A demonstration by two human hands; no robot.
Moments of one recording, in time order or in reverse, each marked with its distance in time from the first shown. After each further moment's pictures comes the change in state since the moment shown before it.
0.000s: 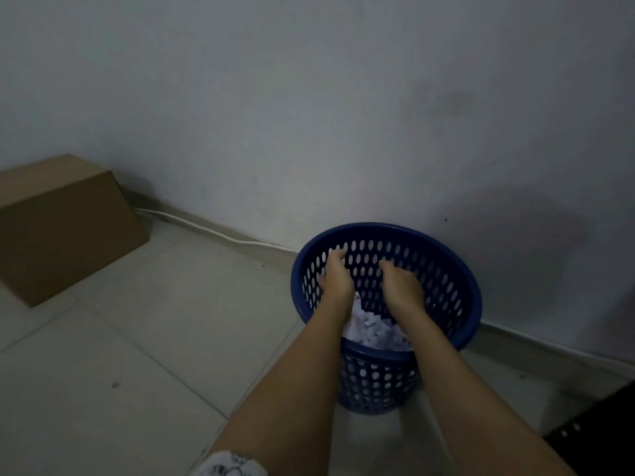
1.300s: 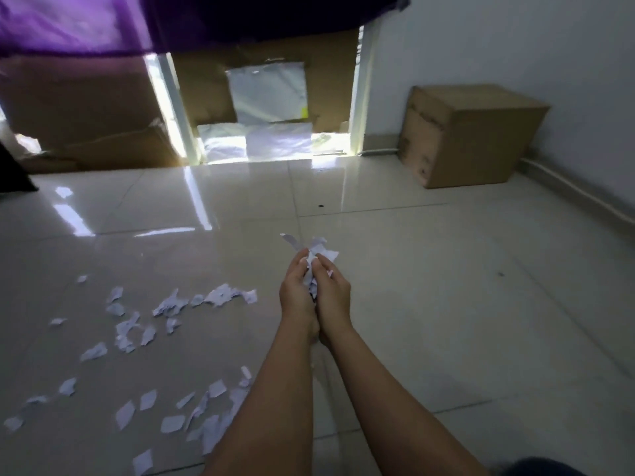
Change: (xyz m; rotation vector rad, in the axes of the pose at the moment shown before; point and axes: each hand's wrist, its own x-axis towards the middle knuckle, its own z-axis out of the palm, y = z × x) left_hand -0.414 -0.048 -0.719 -0.704 0.747 0.516; right_hand -0.688 0.117 0.503 0.334 -1.108 -0.141
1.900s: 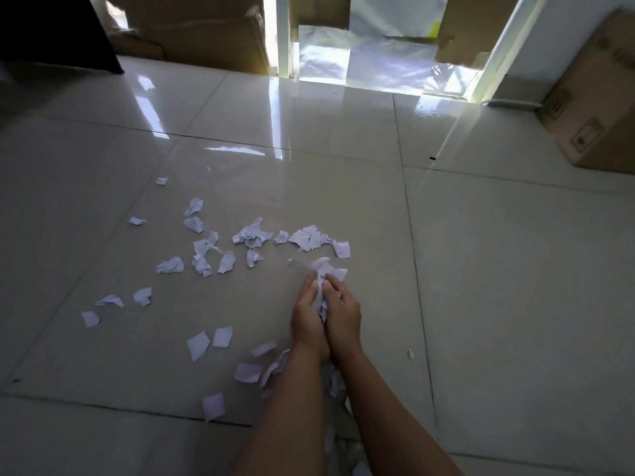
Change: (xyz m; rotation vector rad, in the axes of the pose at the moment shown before) left_hand 0.079 -0.027 -0.196 -0.126 0.217 -0.069; right_hand 0.007 0.189 0.082 -0.304 -0.131 0.201
